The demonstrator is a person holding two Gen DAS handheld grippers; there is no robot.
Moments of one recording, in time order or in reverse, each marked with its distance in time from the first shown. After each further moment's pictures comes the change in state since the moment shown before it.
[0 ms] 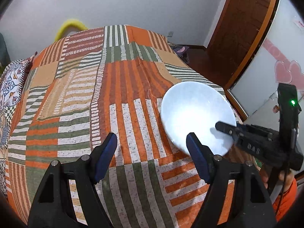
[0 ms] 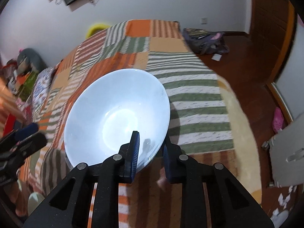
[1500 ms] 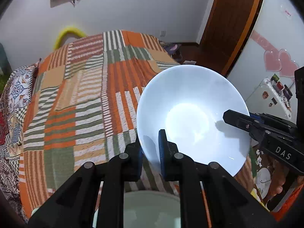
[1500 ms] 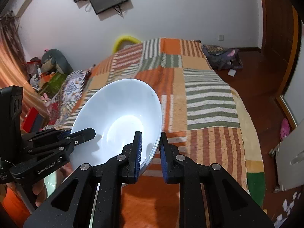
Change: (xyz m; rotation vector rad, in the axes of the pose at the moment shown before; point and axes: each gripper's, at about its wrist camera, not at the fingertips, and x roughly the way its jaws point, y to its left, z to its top) left arm -0.094 -0.008 -0.040 0.073 -0.008 -0.012; right arm -0.082 0.071 -0.030 -0.067 -0.121 0.099
